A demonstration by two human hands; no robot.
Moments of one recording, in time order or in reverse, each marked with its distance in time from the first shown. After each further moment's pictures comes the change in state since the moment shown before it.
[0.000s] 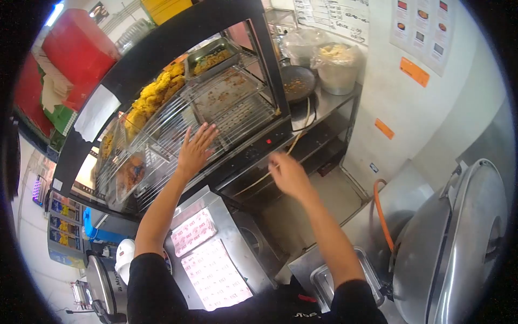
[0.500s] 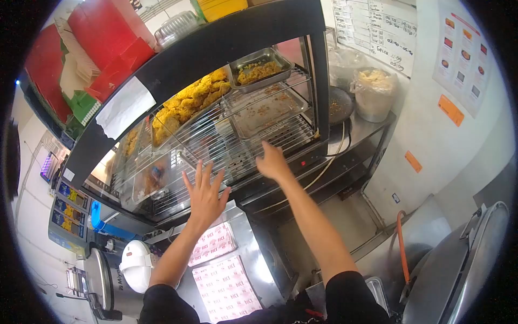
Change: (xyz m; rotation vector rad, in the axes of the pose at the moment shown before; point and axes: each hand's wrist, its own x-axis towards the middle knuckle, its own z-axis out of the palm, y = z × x) left_hand -0.085 0.012 -0.070 -0.314 0.167 -0.411; right_hand 0.144 -0.012 0.149 -0.036 0.074 -0.030
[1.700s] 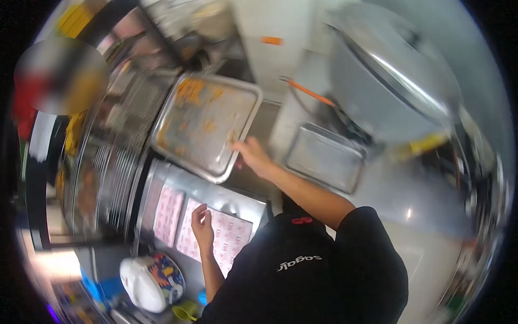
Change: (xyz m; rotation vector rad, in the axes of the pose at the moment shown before) left_hand -0.316 0.090 -0.020 -1.342 -0.452 -0.557; right_hand -0.380 -0.121 -0.138 0.859 0.452 0.788
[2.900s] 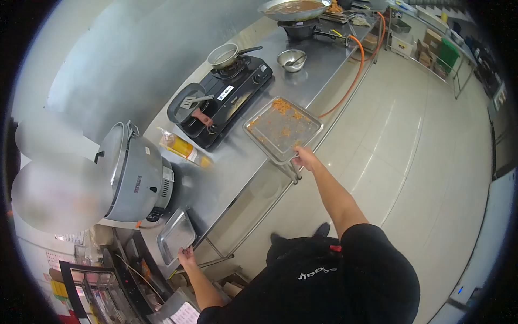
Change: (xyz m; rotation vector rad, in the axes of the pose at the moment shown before) left_hand -0.175 -0.002 0.370 -0.640 -0.624 -0.448; right_hand -0.667 0.084 -0.684 0.484 1.099 -0.288
